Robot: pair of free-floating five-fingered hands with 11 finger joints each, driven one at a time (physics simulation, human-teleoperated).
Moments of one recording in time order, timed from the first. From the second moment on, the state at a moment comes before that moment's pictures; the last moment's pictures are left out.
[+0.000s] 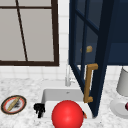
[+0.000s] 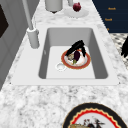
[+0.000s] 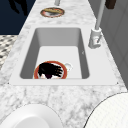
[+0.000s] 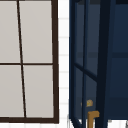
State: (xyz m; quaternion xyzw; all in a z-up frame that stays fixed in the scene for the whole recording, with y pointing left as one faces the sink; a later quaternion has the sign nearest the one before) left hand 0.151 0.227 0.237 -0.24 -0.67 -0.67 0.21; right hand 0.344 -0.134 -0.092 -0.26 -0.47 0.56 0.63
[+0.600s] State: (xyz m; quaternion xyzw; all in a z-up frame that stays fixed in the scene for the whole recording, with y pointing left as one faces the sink) left hand 0.151 0.227 0.237 -0.24 -0.67 -0.67 0.21; right hand 0.338 -0.131 -0.083 -0.24 -0.45 0.57 0.65
